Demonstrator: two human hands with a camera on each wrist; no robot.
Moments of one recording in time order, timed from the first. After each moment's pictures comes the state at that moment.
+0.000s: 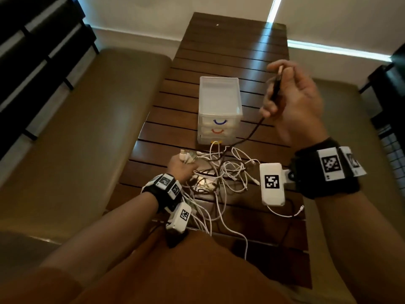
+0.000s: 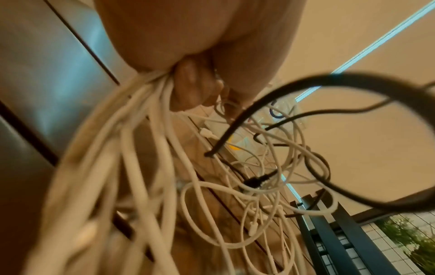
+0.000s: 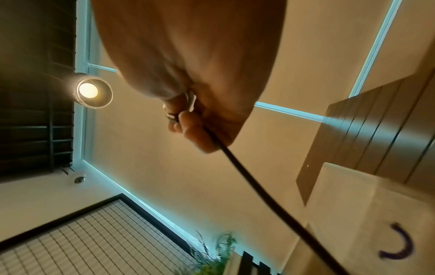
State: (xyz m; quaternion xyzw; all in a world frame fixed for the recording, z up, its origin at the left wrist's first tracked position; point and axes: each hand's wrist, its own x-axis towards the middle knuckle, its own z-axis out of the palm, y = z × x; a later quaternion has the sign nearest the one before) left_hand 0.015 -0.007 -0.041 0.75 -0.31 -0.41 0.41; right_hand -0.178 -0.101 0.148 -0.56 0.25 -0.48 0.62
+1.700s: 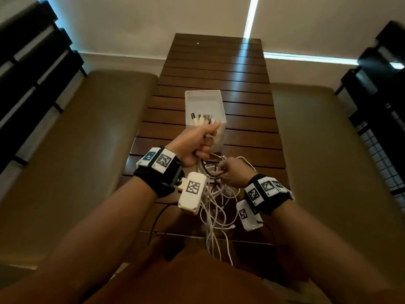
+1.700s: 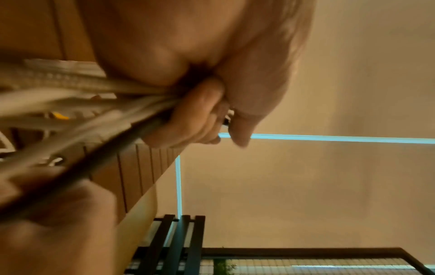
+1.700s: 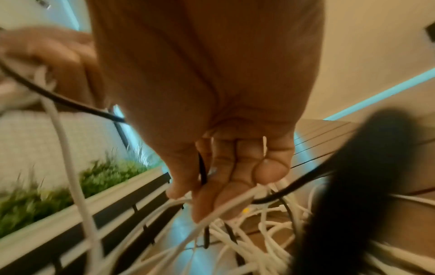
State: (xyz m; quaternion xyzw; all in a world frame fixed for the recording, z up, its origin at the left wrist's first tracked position) left_hand -0.016 -0.046 0.103 0.49 -0.31 -0.71 0.40; right_hand -0.176 -0.072 0.023 -0.80 0.48 0.03 0.36
